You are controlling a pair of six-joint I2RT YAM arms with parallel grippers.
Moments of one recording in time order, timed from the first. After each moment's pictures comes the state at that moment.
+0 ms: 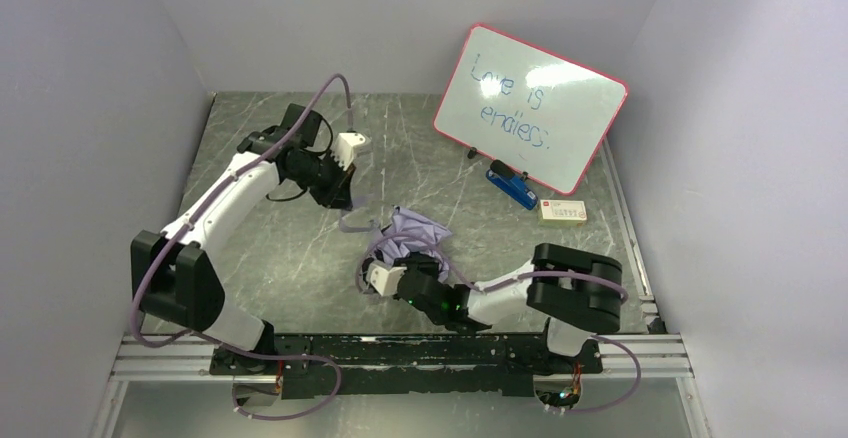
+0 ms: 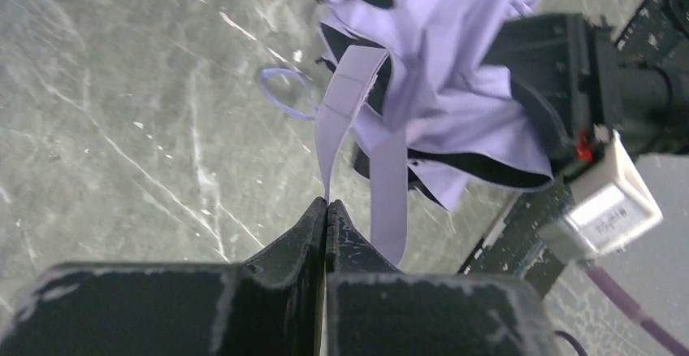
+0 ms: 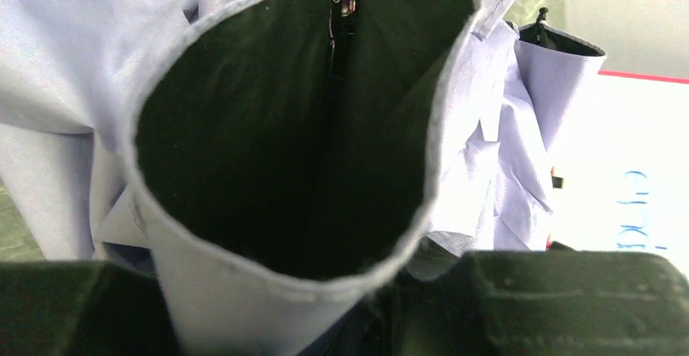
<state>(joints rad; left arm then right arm) -0.33 1.52 1.30 -0.87 0.54 0.39 1.32 1.69 0.51 0.59 0.66 -0.62</state>
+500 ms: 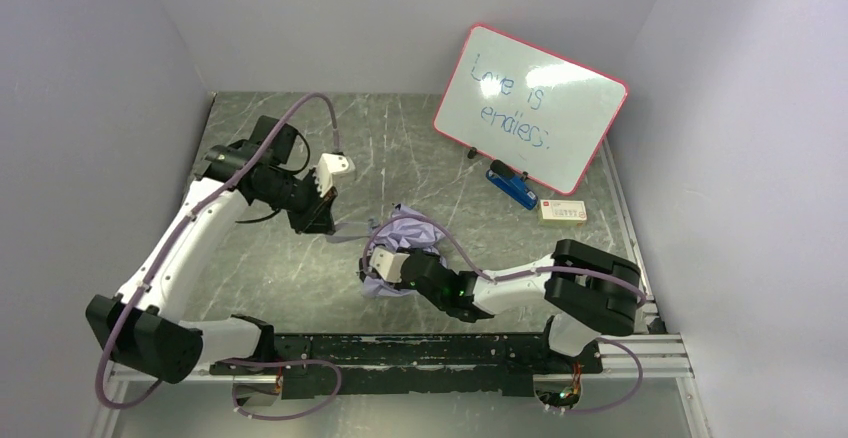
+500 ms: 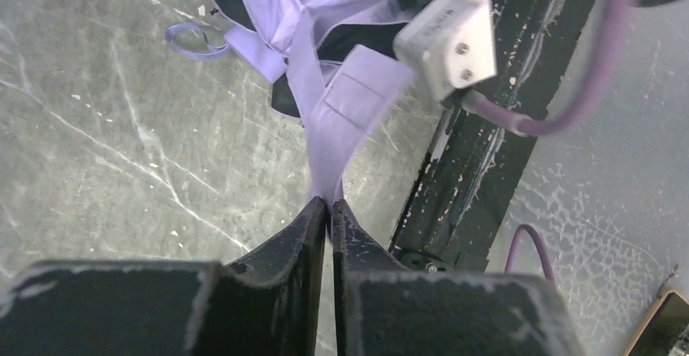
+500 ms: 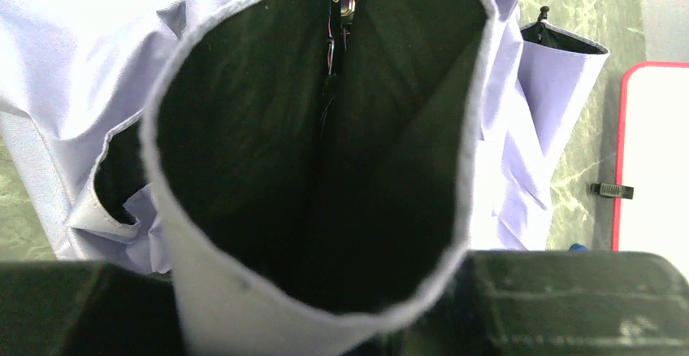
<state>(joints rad) -0.33 1.27 1.28 -1.19 0.64 0.59 1.22 1.59 0.56 0.41 0.45 -0.48</state>
